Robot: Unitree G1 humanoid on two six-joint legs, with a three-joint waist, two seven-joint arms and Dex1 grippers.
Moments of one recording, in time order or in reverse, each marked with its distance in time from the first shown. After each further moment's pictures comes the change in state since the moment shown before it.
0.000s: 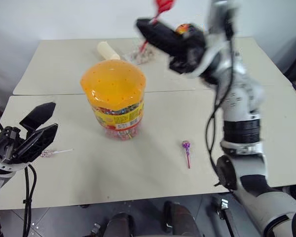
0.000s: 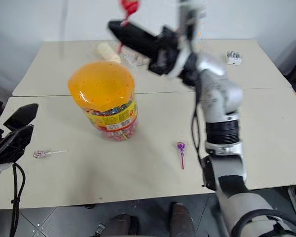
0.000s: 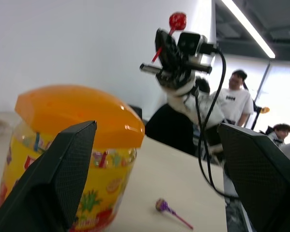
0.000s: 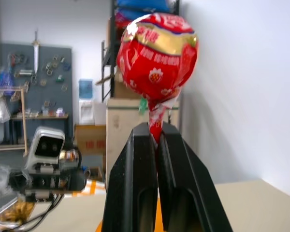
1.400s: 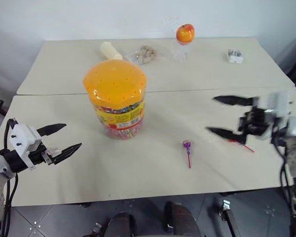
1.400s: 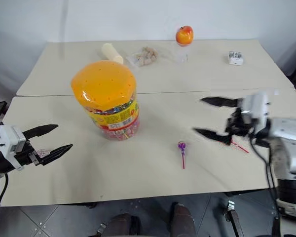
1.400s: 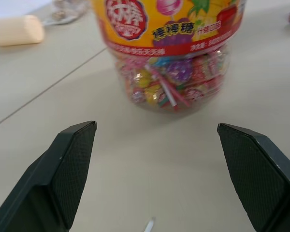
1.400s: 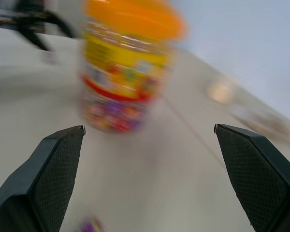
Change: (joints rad) left arm 0.078 0.049 -0.174 0.136 0.765 -0.454 0.085; right arm 0.682 -0.338 0.049 -0.143 -0.202 -0.550 0.308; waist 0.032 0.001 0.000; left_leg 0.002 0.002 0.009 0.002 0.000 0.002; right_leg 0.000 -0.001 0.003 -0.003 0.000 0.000
